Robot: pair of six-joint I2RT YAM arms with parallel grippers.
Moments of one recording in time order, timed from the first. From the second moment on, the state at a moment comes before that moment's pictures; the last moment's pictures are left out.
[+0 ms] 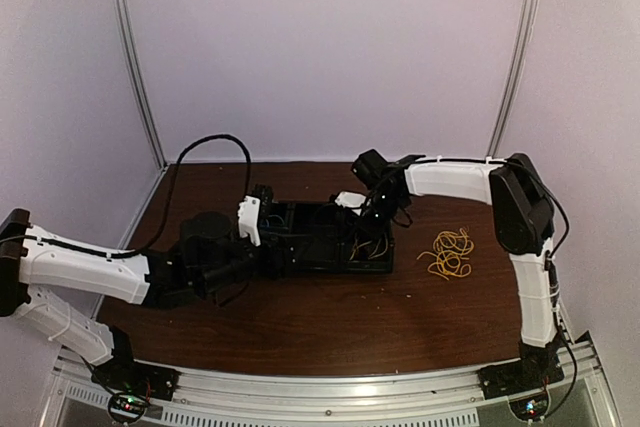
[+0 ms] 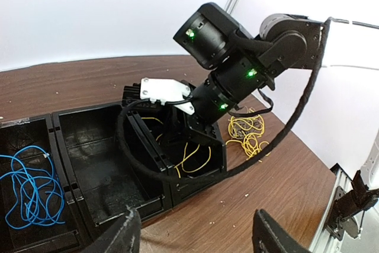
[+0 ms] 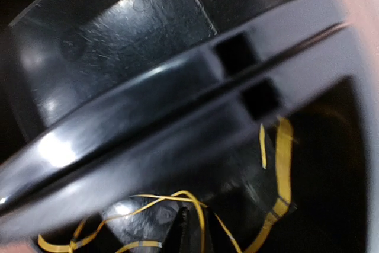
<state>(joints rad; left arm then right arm) -1.09 1.33 0.63 0.48 -0.25 -0.45 0.65 2.18 1.72 -0.73 -0.06 -0.39</state>
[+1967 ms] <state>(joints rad) -1.06 1.97 1.18 0.51 -0.44 0.07 0.55 2.03 1.80 -0.84 -0.32 -0.33</state>
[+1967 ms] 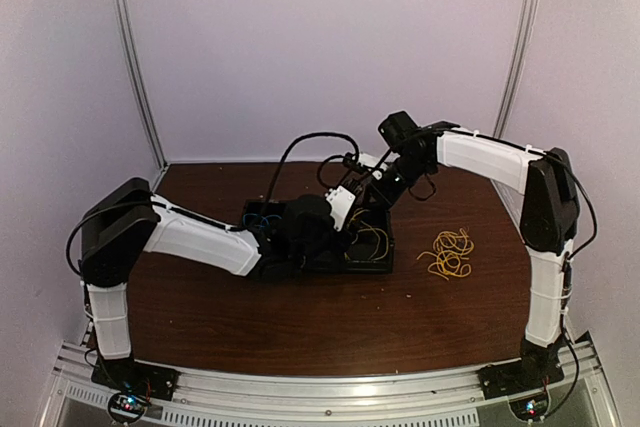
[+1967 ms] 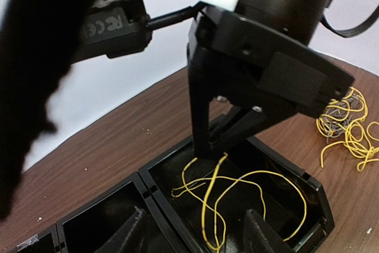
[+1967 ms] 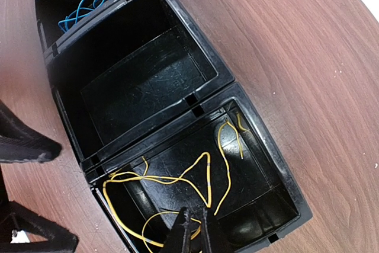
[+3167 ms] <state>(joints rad) -0.99 2.10 1.27 0.51 -0.26 0.06 0.42 2.03 1.88 -0.85 -0.43 -0.31</state>
